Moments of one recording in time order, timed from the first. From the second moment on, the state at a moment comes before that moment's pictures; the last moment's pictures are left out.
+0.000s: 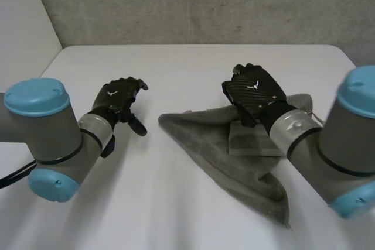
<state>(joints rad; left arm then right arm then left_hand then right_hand) 4.30 -2.07 -1.55 3.42 -1.49 3.06 2.05 -1.29 1.60 -0.19 1.32 2.73 0.27 0.25 0.22 0.23 0.05 1.32 1.31 0.22 0.25 1.16</state>
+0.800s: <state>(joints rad) 4.21 -2.23 -1.50 3.55 -1.29 3.05 1.92 -1.60 1.78 0.00 1.13 2.73 1.26 1.31 0.22 0.23 1.14 1.32 1.31 0.22 0.25 1.16</state>
